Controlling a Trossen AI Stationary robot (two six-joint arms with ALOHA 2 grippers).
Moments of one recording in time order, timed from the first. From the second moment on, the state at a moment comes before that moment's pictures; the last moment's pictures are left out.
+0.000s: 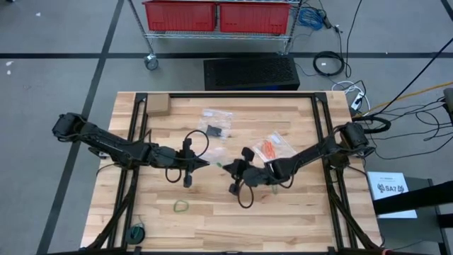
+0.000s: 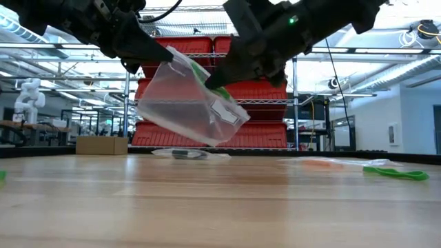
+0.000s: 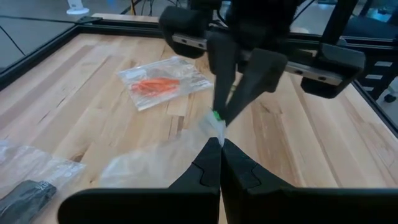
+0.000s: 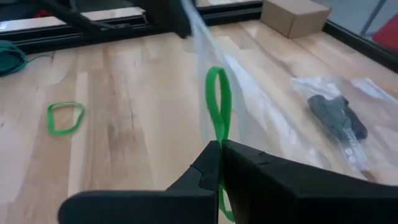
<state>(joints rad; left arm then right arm) -0.25 1.14 0.48 0.32 -0.24 -0.14 0.30 1.80 1.00 0.27 0.57 0.35</state>
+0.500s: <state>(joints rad) -0.25 1.14 0.48 0.30 -0.24 -0.15 0.28 1.74 1.00 0.22 0.52 0.40</state>
